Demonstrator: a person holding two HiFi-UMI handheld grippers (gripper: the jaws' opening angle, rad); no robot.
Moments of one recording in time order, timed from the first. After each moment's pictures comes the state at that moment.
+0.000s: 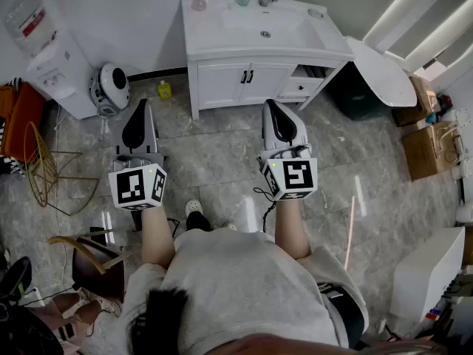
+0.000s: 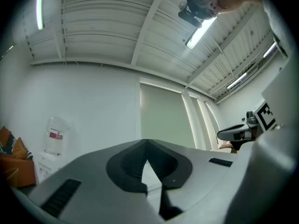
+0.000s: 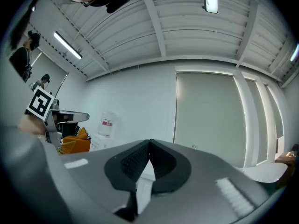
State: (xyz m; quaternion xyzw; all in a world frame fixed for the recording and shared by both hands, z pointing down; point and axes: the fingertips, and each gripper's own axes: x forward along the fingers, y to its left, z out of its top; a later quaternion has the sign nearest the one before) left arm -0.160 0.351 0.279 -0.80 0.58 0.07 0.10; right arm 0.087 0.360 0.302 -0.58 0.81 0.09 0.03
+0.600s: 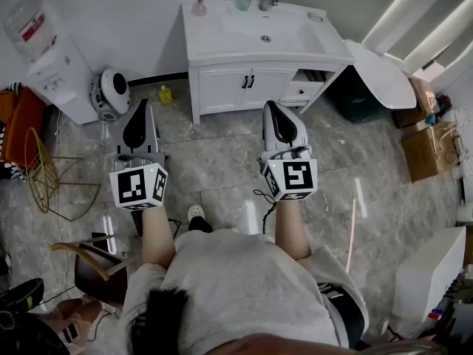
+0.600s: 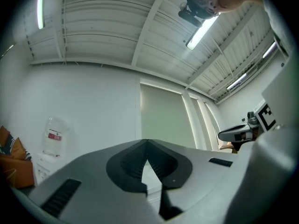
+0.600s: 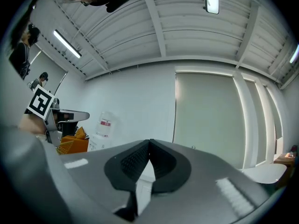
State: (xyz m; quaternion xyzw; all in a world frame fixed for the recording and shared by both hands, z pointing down) left arm -0.169 0.335 0.271 -0.80 0.58 0.08 0.10; right arm 0.078 0.347 0.297 -0.58 0.81 0.10 0.03
